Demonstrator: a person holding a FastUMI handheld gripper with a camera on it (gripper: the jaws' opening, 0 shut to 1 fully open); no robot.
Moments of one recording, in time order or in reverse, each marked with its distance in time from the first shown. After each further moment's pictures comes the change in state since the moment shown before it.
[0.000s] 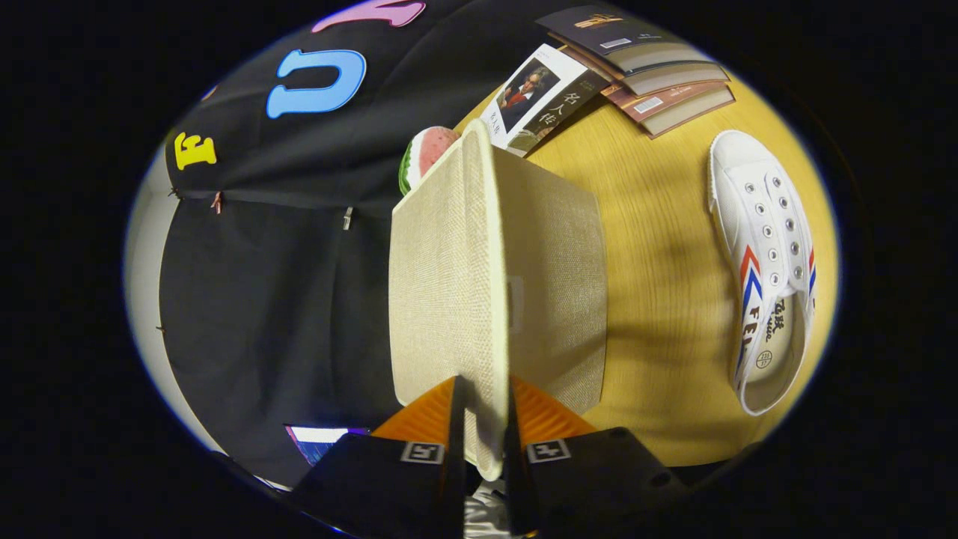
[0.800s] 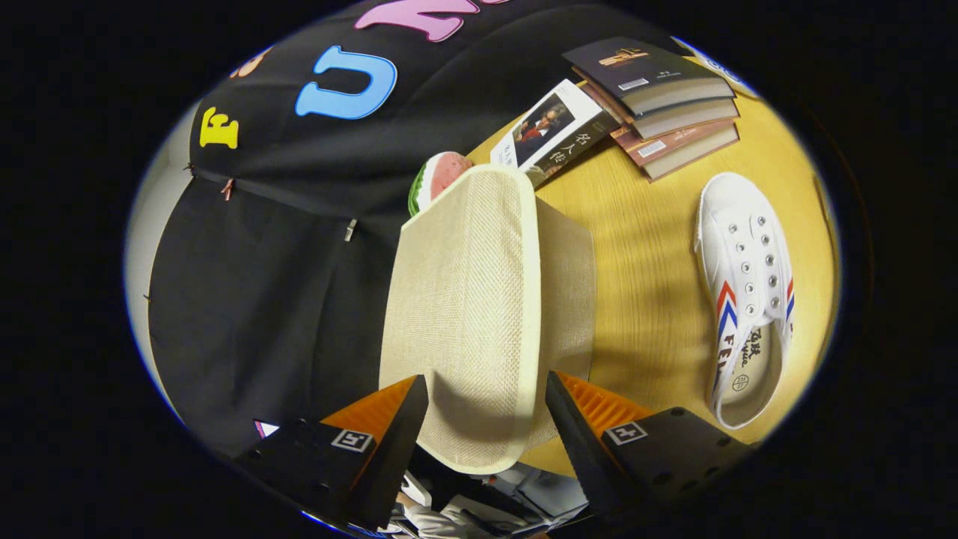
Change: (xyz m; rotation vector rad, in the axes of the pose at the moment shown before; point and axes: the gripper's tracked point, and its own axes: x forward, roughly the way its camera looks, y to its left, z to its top) arm -0.001 -0.006 0.007 -0.120 -0.125 -0.045
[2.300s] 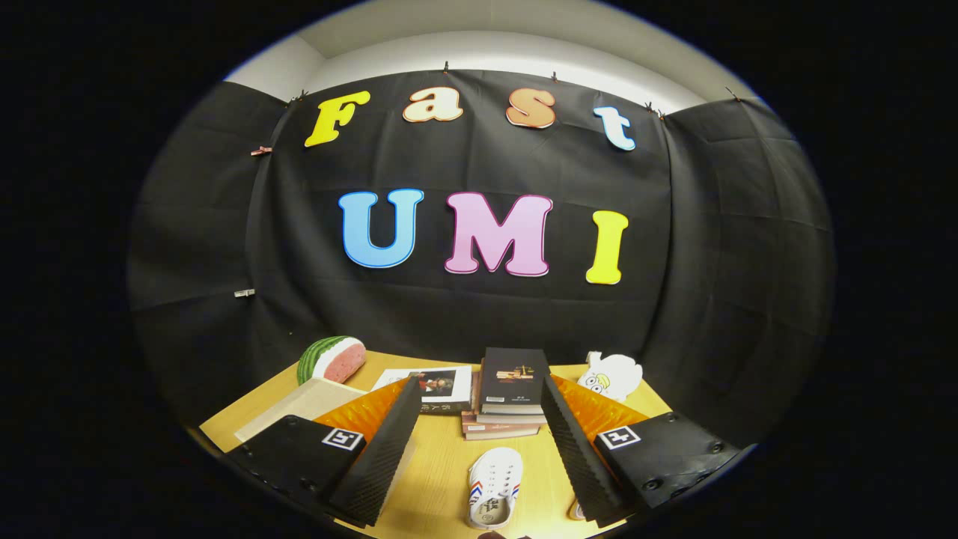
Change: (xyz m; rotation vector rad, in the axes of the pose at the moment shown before) arm -0.225 0.071 0.112 -0.727 -0.970 -0.588
